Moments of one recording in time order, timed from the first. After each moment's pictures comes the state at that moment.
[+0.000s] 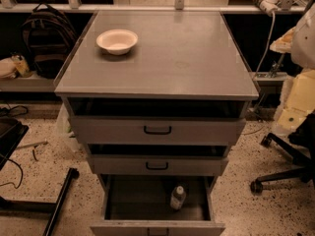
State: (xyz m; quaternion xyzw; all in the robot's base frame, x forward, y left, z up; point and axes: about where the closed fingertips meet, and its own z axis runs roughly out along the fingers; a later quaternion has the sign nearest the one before) arm 0.438 -0.217 0.976 -0.60 0.78 -0.03 0.16
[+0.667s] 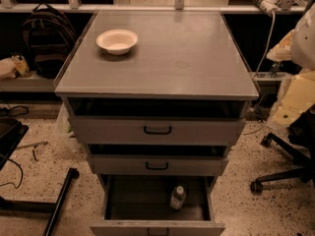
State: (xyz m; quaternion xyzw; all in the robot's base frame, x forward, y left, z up) arm 0.438 -0.217 0.976 -0.60 0.78 -0.03 0.16
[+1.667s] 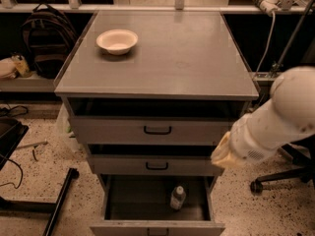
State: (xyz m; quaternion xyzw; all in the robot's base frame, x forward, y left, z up) arm 0.428 -0.164 0.758 -0.62 0.76 0.09 0.17
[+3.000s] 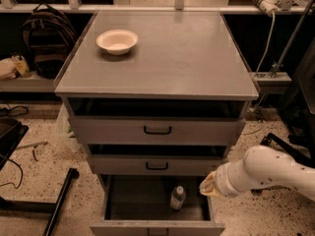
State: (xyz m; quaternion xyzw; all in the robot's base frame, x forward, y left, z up) arm 0.451 -0.171 0.535 -0.64 0.72 0.11 0.22
